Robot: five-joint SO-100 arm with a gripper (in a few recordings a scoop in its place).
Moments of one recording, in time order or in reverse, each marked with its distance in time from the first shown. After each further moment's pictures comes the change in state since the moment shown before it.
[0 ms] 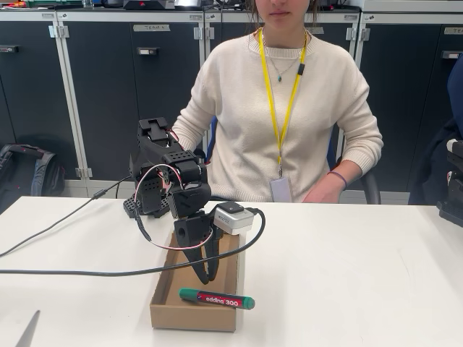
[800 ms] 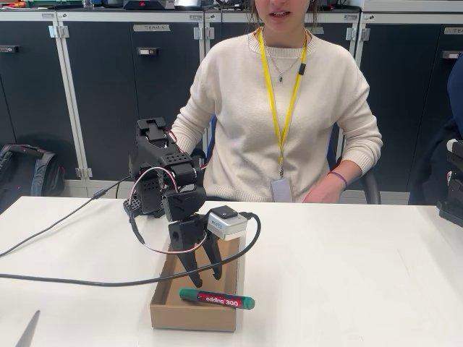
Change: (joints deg) arm 3.3 0.0 1.8 0.0 -0.1
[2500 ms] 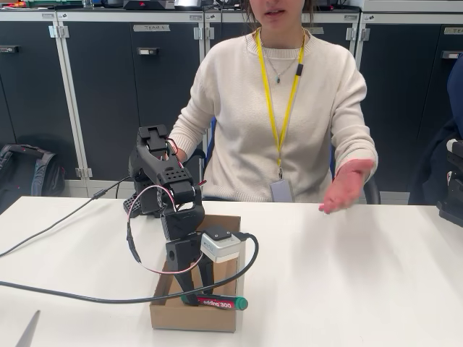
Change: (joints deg) arm -0.4 -6.8 -1.3 -6.7 6.9
